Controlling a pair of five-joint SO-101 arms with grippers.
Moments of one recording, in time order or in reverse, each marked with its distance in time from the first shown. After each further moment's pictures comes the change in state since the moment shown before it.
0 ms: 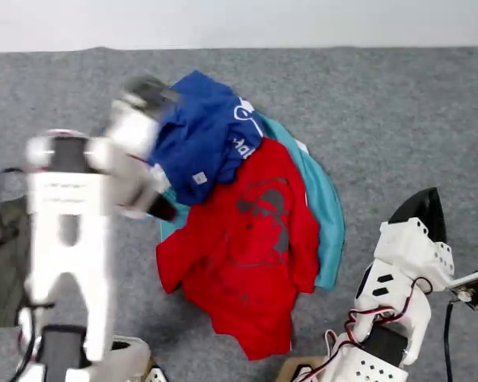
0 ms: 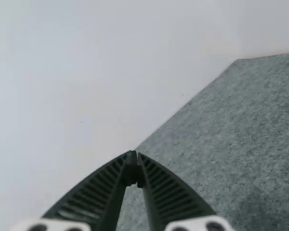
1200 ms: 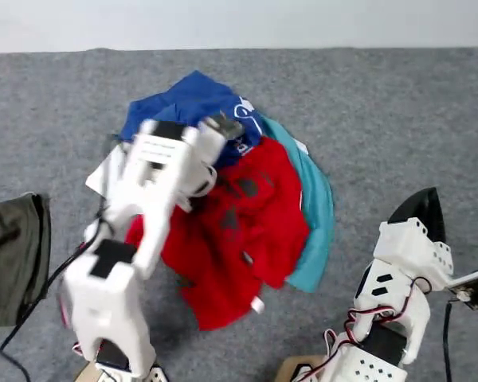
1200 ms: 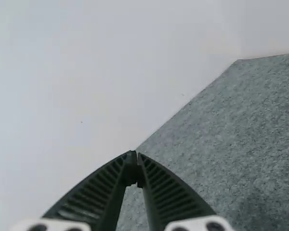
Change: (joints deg) left arm 5.5 33.6 -13.1 -6.6 4.5; right arm 0.0 0.0 0.0 -0.2 0.1
